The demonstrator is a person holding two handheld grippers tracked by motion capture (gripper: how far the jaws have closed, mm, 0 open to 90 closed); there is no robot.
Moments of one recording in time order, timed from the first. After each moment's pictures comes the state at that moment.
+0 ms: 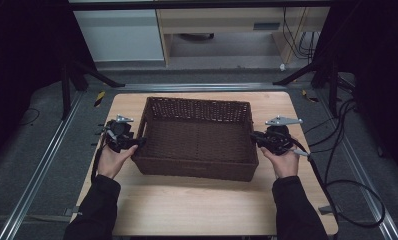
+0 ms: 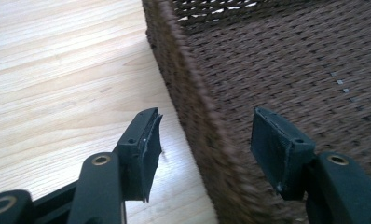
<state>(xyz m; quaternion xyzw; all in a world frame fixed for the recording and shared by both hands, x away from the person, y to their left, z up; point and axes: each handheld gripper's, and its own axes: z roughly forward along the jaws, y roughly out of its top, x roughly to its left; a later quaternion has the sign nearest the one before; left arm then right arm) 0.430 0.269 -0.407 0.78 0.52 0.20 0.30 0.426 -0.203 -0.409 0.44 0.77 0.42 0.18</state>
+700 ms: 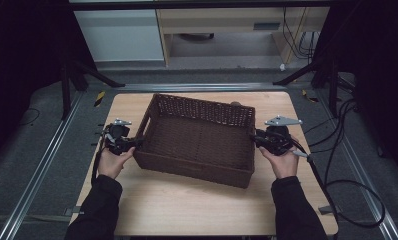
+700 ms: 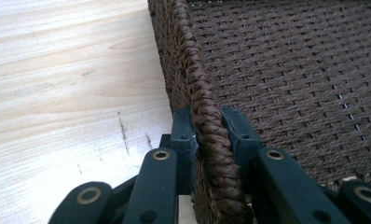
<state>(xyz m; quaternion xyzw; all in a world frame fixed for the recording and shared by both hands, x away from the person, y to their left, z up) 0.431 0.280 -0.421 0.76 0.54 0.16 0.33 0.424 -0.197 -0.405 0.45 0.77 0.41 0.21</state>
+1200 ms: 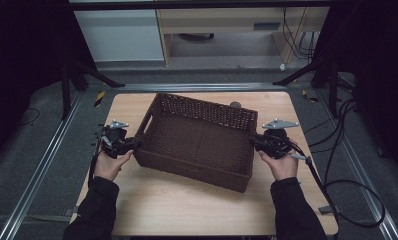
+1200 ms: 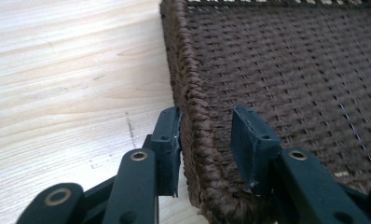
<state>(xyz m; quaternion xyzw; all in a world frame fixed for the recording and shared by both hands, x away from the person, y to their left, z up) 0.416 0.282 -0.413 0.76 0.53 0.18 0.33 0.413 -0.194 -0.406 0.45 0.78 0.39 0.20</state>
